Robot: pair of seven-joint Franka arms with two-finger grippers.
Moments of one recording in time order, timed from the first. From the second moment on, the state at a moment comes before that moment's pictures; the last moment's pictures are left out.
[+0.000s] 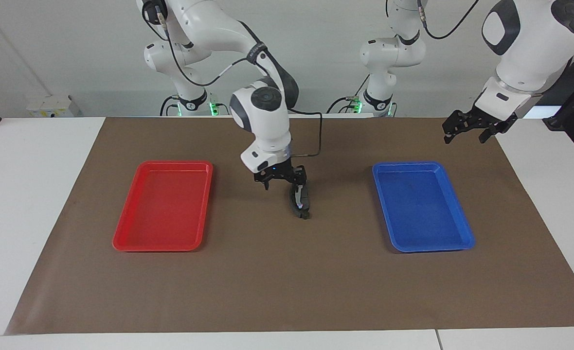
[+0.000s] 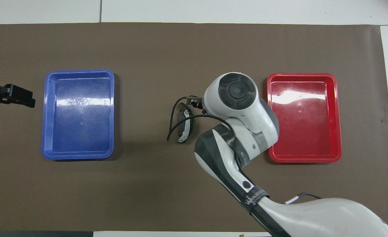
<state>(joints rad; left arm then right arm) -0.04 0.01 -0.01 -1.60 0.01 1.55 0.04 0.41 0.27 0.08 -1.76 -0.02 2.15 0.71</state>
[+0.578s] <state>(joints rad) -0.04 0.01 -0.01 -1.60 0.01 1.55 0.04 0.08 0.05 0.08 -1.75 -0.12 1.91 0.38</state>
